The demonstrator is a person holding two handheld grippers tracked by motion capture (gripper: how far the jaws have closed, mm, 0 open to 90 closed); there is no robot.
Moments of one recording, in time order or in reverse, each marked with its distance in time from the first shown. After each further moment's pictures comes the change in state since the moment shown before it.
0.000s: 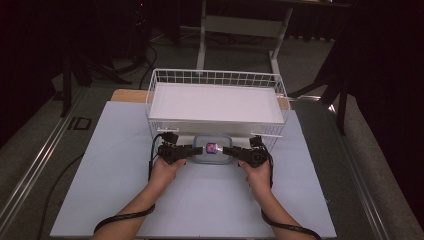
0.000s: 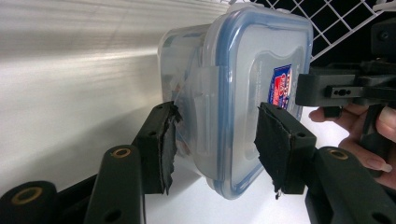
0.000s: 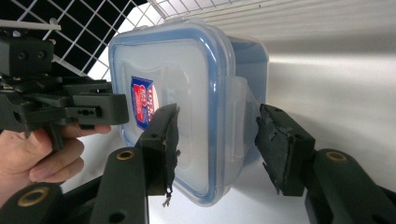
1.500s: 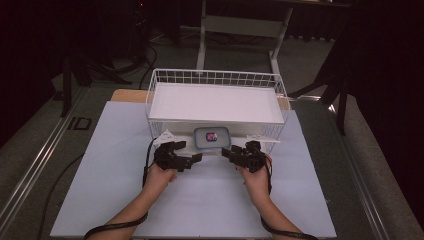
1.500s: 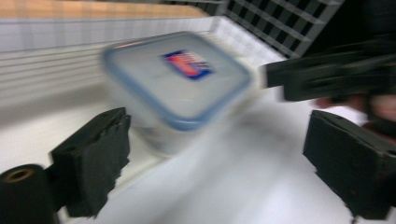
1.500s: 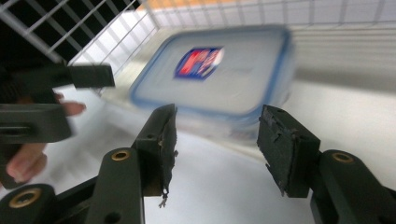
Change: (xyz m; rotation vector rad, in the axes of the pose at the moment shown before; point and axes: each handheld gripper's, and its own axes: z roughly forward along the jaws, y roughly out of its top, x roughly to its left) left arm -0.028 -0.019 -0.027 -0.142 0.023 0.282; right arm 0.033 -0.013 -0.007 -0.063 -0.125 -0.190
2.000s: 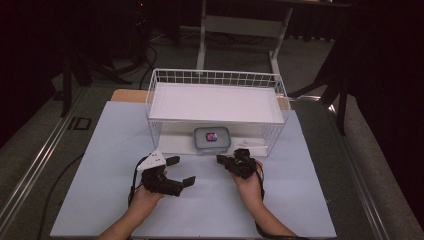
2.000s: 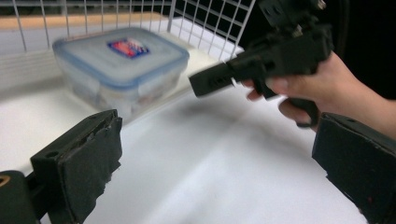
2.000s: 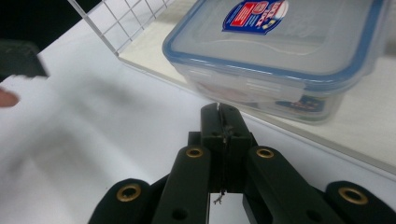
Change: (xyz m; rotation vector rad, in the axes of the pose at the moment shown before) left arm -0.037 -0.034 -0.054 -0.013 -0.056 0.079; right arm 0.020 -0.015 0.017 0.073 0.030 -0.073
